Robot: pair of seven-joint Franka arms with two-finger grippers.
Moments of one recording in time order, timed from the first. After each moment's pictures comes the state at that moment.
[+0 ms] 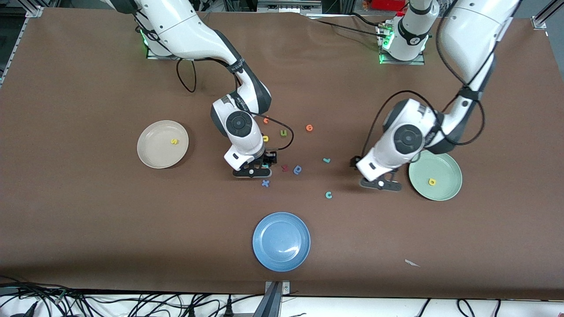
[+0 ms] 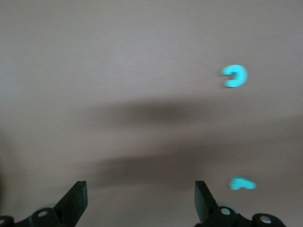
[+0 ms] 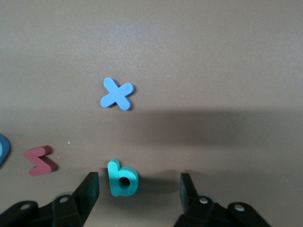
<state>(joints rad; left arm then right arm) -0.02 0.57 -0.41 -1.81 0.23 2.28 -0.43 0.70 0.79 -0.05 -1.56 0.11 2.41 0.58</state>
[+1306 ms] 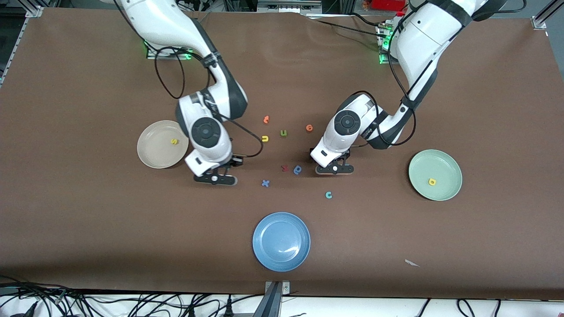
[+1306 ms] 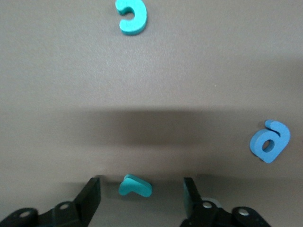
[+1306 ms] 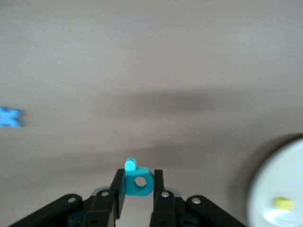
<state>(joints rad) -0.20 0.70 -0.40 -1.83 0.30 2.45 -0.79 0.71 0.61 -0.27 -1.62 0.11 2.09 0.46</state>
